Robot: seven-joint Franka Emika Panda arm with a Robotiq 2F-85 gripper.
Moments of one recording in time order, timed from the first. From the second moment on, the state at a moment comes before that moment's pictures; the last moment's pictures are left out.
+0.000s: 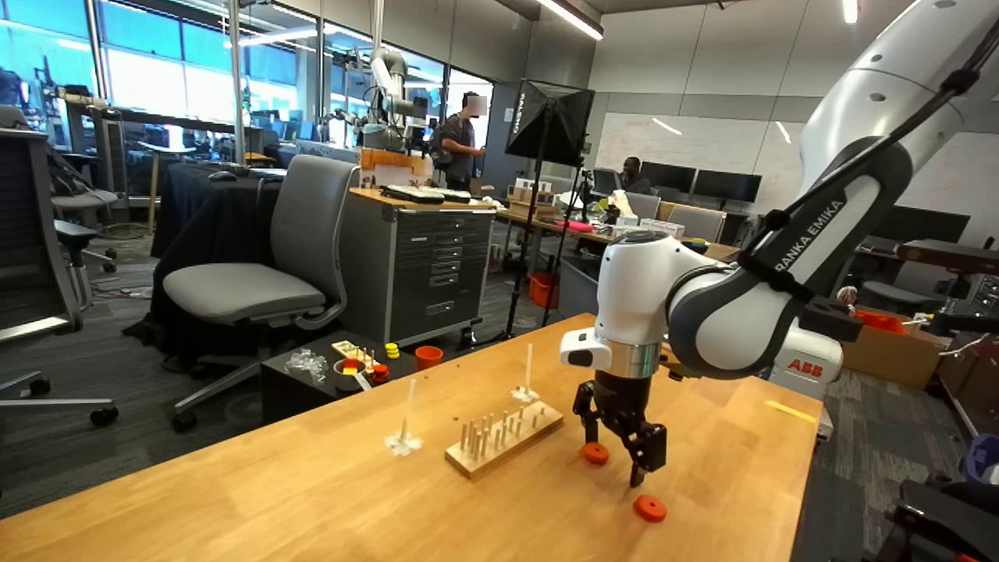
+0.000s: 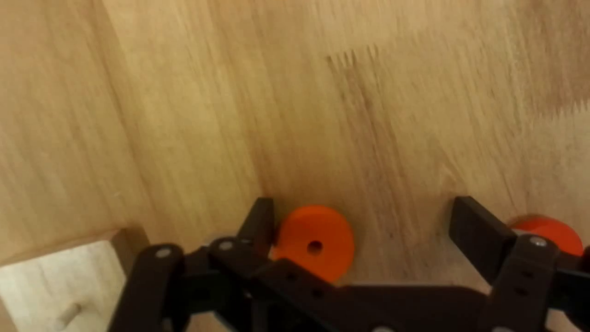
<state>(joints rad) -0.02 0.65 0.18 -2.08 -0.41 2.60 -0.85</state>
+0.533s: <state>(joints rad) -0.01 0.65 0.19 -2.08 -0.33 2.60 -0.85</state>
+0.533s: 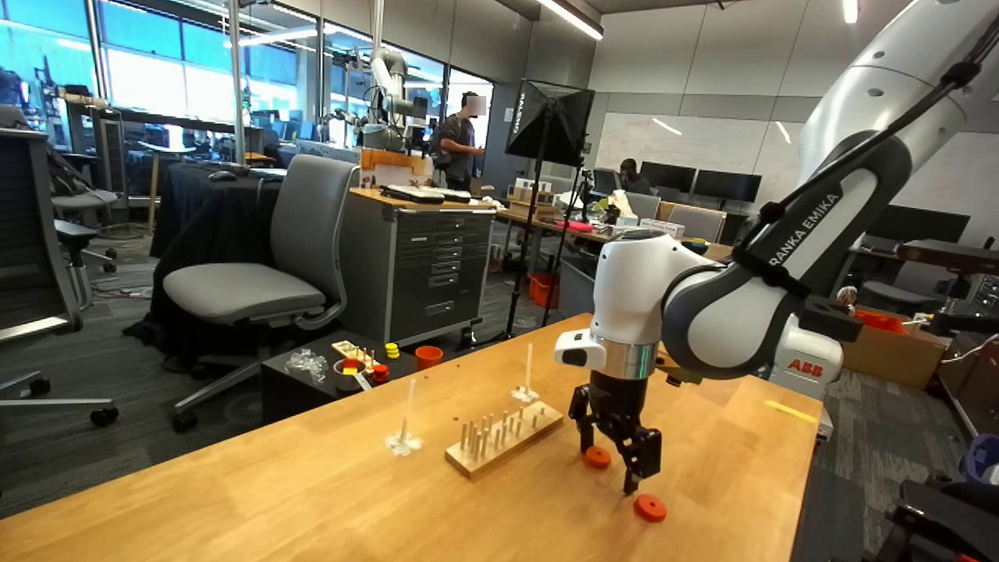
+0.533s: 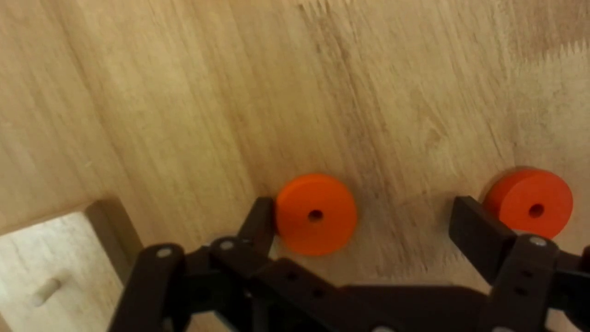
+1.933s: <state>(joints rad) 0.01 0.64 0.19 -2.05 -0.32 2.60 -0.62</state>
